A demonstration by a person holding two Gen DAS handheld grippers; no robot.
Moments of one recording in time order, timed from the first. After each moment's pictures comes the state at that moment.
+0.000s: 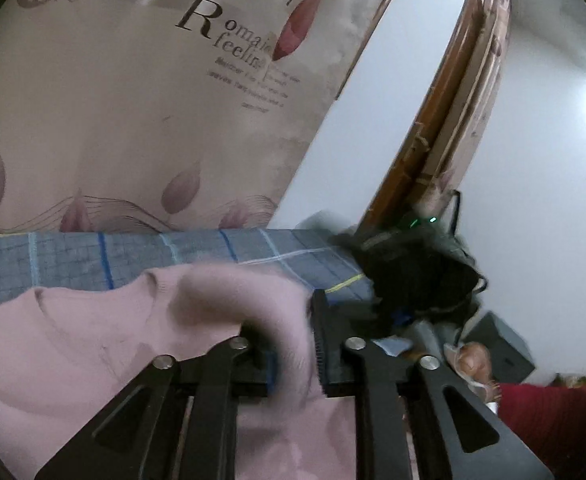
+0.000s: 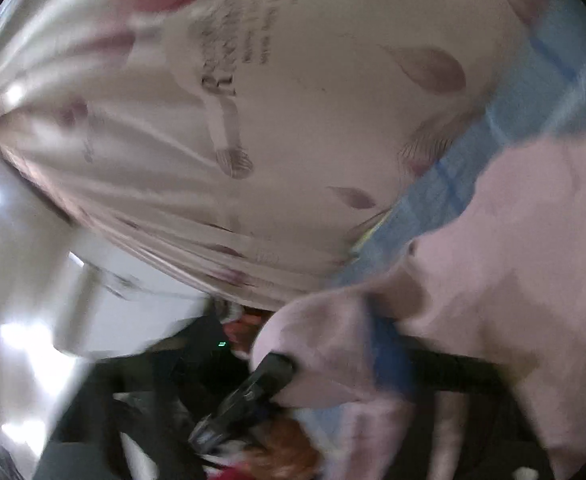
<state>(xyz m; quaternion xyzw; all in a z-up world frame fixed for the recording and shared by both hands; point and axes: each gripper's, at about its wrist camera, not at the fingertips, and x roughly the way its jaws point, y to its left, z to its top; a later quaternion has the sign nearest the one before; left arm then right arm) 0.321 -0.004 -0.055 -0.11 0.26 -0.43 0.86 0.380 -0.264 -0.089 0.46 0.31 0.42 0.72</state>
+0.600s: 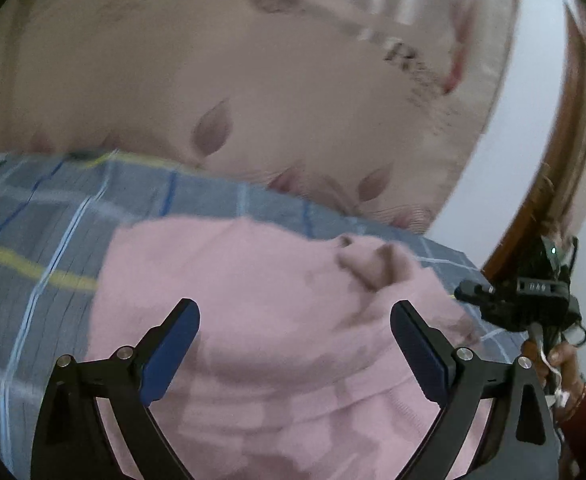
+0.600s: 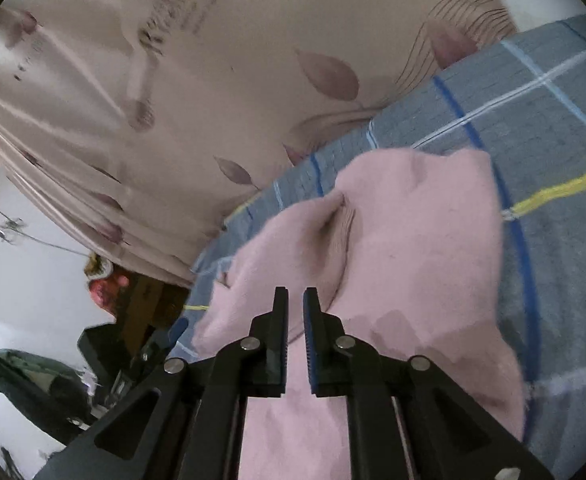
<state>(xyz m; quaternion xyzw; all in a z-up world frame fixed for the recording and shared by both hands) 0.261 0.120 -0.138 -0.16 0.27 -0.17 0.93 0.351 -0.294 -0.120 0.33 0.40 0.31 0.80</state>
